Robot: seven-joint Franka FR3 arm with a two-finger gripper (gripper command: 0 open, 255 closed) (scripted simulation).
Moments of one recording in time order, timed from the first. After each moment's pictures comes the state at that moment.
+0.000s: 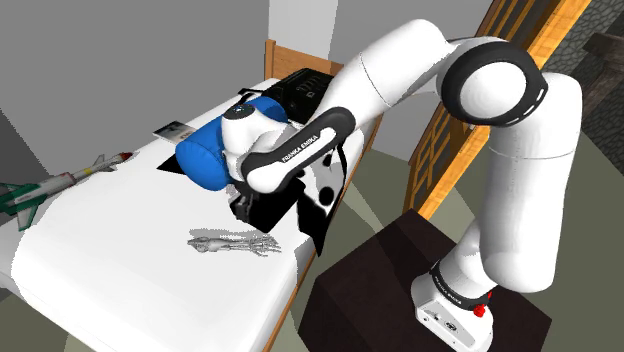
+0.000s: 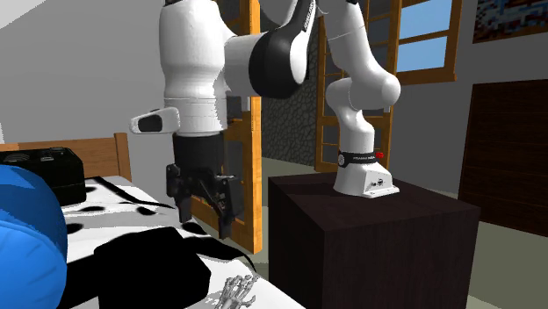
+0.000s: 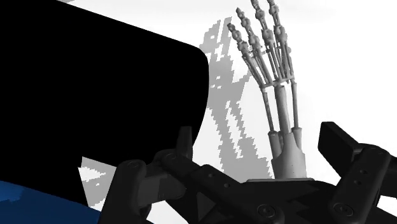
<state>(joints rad) 0.33 0.46 0.24 -1.98 -0.22 2.38 -0.02</state>
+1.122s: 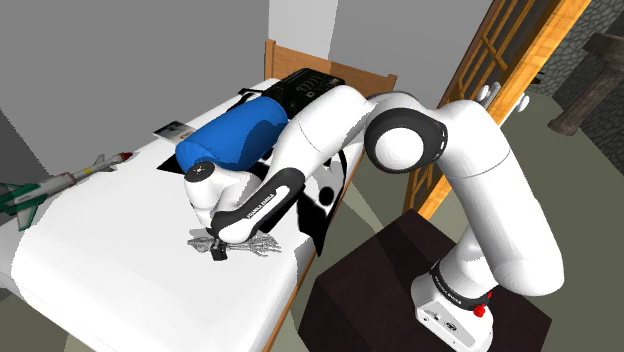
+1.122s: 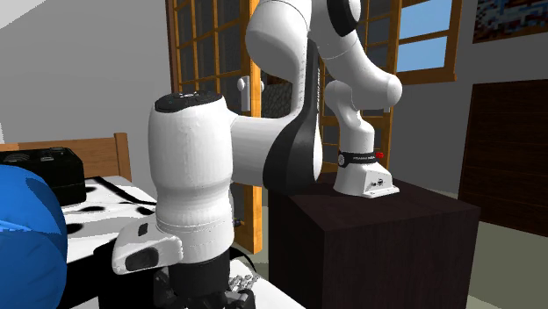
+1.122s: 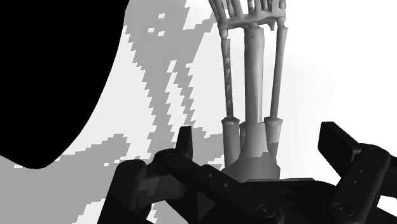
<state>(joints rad) 0.50 0.87 0.20 -1.65 -0.36 2.41 -0.01</state>
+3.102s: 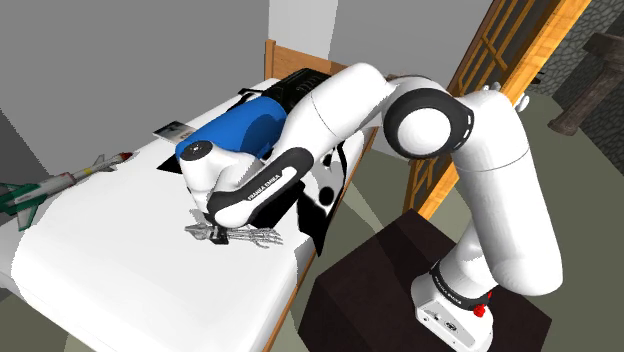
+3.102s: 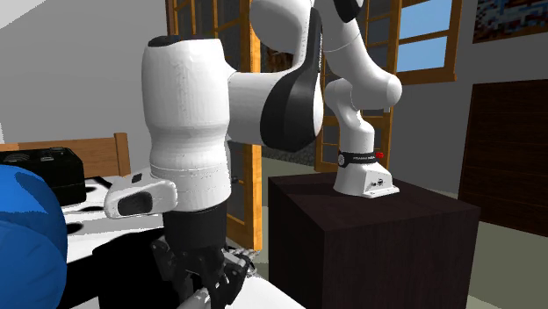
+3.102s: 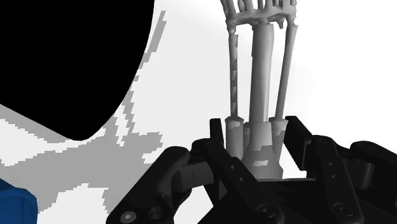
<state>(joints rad) 0.47 0.75 0.23 -1.69 -0.33 2.33 -0.03</state>
